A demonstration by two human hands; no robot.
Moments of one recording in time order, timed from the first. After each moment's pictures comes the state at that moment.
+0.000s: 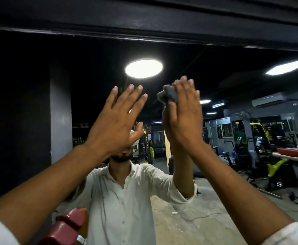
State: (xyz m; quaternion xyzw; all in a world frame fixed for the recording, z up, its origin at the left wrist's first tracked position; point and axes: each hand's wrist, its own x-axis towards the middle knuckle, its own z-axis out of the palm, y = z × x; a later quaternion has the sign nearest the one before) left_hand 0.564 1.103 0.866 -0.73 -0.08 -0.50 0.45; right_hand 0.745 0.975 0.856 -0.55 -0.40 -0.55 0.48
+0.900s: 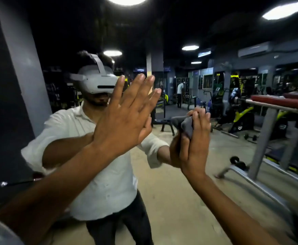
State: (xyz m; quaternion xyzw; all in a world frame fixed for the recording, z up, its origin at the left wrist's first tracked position) left_hand 0.566 1.104 0.696 -0.80 -0.04 -0.44 0.41; right_hand 0.734 0.963 0.582 -0.62 -0.37 -0.45 0.51
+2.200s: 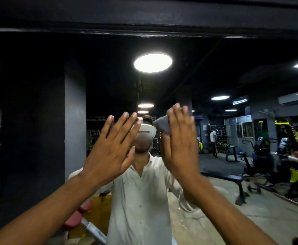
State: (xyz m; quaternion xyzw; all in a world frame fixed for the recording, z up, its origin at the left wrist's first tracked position) left_hand 0.646 1.055 0.774 -0.75 -0.10 -0.50 0.43; right_hand 0.827 0.915 0.765 -0.55 -0.48 -0.52 0.45
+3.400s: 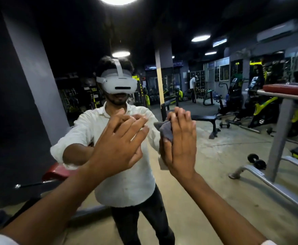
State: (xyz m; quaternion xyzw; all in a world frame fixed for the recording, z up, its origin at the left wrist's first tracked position) left_hand 0.672 1.028 0.649 -0.79 0.05 -0.43 0.43; right_hand 0.845 0.897 0.573 -0.61 -0.44 -0.47 0.46
